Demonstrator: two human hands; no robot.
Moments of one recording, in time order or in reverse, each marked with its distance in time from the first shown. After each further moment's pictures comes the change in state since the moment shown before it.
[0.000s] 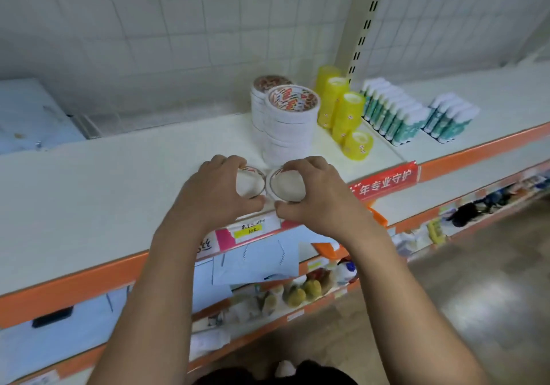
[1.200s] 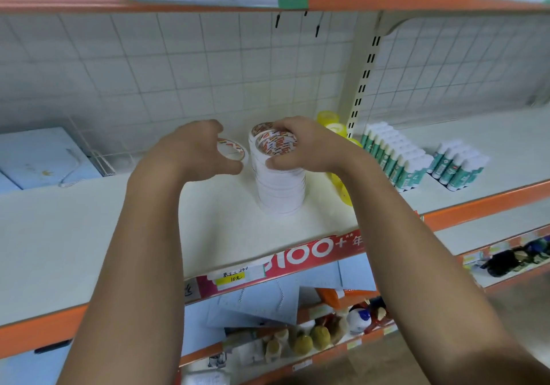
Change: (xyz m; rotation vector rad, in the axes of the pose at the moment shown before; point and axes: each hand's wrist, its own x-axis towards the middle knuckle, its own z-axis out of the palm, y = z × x) left_hand 0.074 0.056 -0.097 0.157 0.067 -0.150; right_hand 0.134 0.011 -0.088 0.146 -0.092 -0.323
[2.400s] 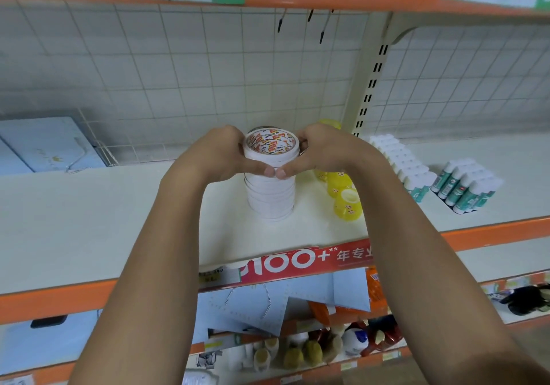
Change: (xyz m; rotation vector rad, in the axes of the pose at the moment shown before) left_hand 0.014 0.043 0.038 -0.248 -0.031 -0.013; right_hand 0.001 0.035 -0.032 0.003 -0.207 0.055
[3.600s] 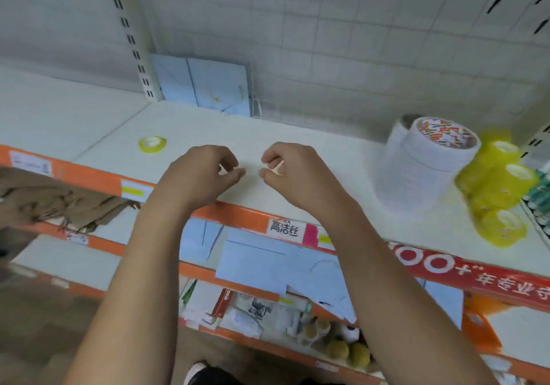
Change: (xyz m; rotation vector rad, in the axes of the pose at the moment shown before) left_hand -0.193 -0.186 -0.062 0.158 0.321 -0.333; right_hand 0.006 -0.173 0.212 -0.023 0.036 -0.394
